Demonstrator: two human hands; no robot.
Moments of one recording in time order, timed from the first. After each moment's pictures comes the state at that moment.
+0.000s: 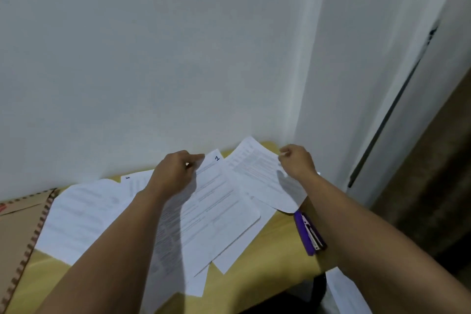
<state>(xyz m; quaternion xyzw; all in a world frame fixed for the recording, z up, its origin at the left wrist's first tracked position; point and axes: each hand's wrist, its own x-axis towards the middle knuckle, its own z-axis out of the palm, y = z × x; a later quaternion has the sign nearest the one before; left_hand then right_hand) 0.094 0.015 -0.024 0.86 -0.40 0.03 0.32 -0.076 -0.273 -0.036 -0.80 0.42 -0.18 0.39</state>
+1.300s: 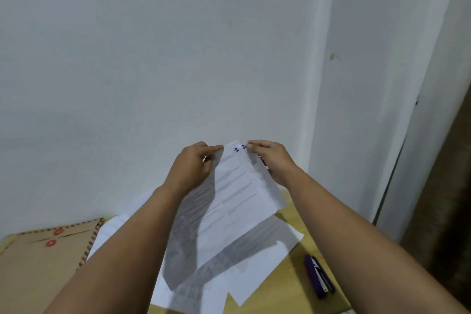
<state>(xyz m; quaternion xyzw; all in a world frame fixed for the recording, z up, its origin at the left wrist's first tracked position) 0.046 0.053 0.124 0.79 -0.44 0.20 0.38 -0.056 -0.161 0.130 -0.67 0.14 -0.23 0.69</state>
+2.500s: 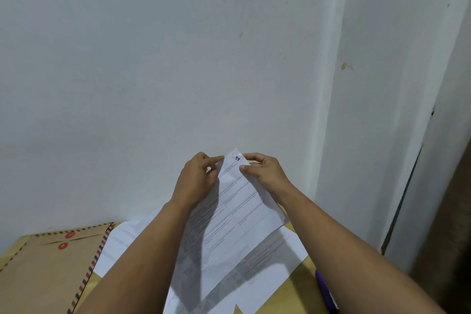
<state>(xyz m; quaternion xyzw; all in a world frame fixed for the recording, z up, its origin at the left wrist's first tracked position) 0.048 0.060 0.111 0.81 -0.37 0.19 0.42 -0.057 -0.117 0.125 -0.71 0.07 -0.22 0.66</state>
